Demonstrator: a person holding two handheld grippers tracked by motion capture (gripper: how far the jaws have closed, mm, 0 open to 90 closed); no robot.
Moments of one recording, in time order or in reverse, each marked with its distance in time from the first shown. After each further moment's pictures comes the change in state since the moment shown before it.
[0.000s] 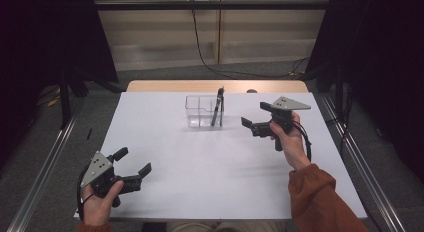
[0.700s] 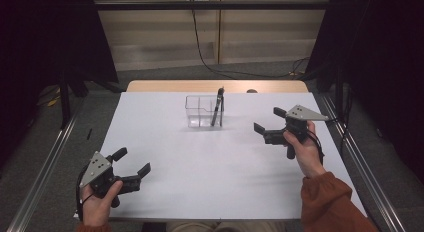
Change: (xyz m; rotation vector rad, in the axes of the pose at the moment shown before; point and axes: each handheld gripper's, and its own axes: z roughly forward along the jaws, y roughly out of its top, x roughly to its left) left arm 0.001 0.000 -0.002 -0.002 0.006 -0.003; right arm 0.000 -0.013 -0.042 -0.029 -0.064 -0.011
